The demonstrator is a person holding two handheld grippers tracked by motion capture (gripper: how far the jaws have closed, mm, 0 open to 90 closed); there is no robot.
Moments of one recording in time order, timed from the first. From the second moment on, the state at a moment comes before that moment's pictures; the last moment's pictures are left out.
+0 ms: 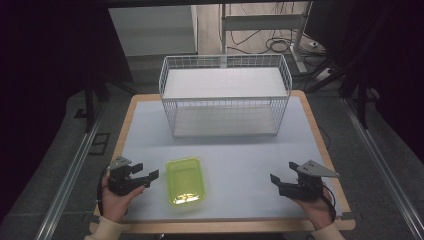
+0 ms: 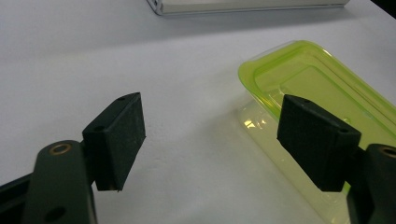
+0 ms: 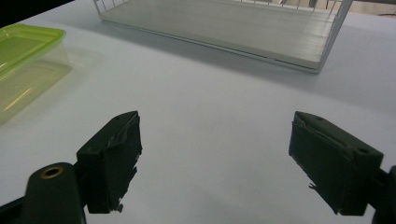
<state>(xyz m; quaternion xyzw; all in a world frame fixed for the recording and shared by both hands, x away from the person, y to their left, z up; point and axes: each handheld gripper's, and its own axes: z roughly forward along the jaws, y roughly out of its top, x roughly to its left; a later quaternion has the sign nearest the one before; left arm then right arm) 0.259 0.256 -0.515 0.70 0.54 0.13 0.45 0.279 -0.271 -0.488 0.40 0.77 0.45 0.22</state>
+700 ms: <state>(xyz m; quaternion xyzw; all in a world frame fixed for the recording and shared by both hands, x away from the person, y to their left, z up) 0.253 0.258 -0.504 0.71 0.52 0.13 0.46 0.283 -0.270 -0.494 0.40 0.78 0.44 0.21</state>
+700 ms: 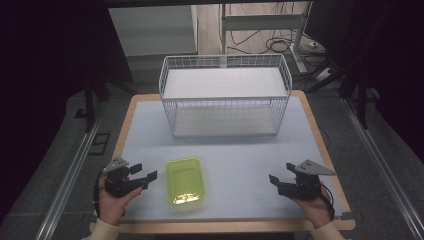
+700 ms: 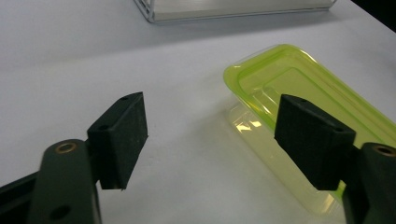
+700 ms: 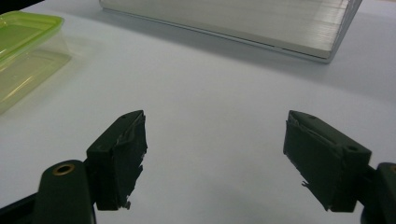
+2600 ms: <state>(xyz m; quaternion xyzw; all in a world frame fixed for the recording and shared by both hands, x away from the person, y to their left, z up) 0.221 0.207 -0.518 0.83 0.41 -0.01 0.37 0.272 -0.280 -0.494 0.43 0.77 0.43 0.21</state>
